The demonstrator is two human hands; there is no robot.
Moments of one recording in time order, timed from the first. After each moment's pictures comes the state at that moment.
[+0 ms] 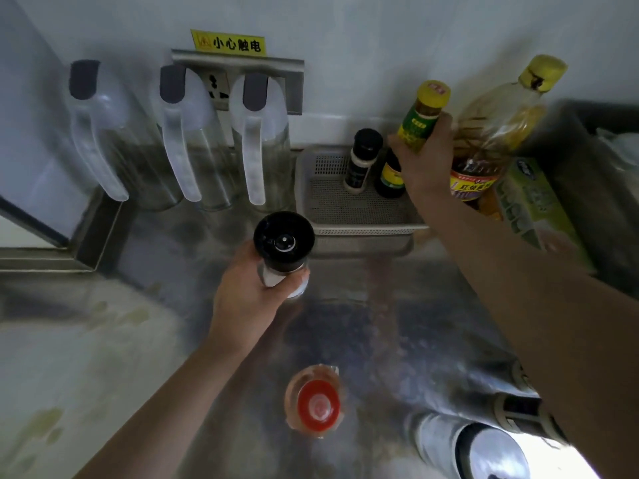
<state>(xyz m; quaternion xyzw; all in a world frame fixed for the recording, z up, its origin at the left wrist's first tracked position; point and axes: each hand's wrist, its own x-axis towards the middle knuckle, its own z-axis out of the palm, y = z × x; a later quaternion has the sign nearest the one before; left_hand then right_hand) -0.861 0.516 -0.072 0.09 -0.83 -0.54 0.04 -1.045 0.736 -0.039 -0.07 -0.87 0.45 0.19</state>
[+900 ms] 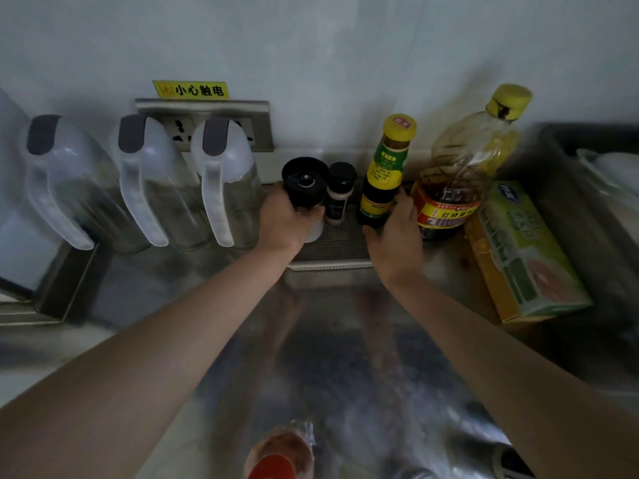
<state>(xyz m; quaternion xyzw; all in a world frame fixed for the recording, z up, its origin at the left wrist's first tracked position) -1.016 0.581 -0.061 0.08 -0.83 -0.54 0.07 -0.996 0.739 -0.077 -0.05 -0.93 0.34 0.14</state>
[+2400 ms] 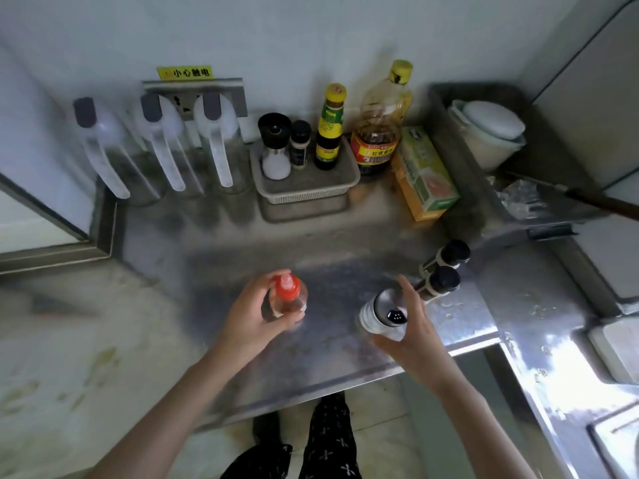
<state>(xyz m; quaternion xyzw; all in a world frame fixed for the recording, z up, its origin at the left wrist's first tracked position) -0.740 0.520 -0.040 -0.09 -0.82 -0.56 -0.11 -0.676 0.772 -0.013 -0.14 -0.90 0.40 -0.11</state>
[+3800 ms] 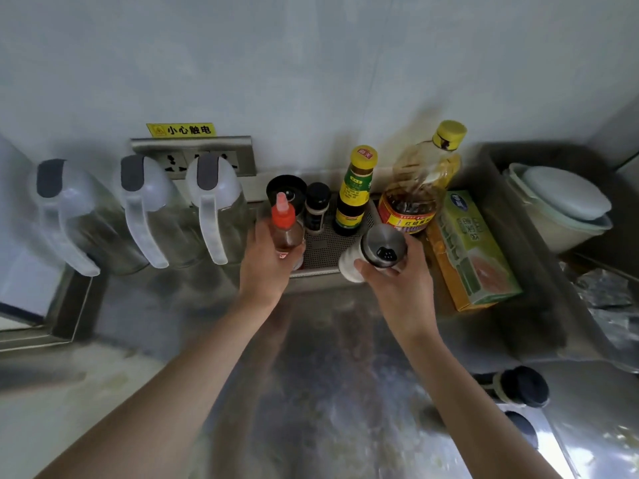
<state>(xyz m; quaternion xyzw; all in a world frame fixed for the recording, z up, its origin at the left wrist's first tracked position) -0.970 0.571 -0.058 0.04 -0.88 -0.48 0.07 -0.904 0.748 -0.001 -0.15 -0.80 0.57 0.07</state>
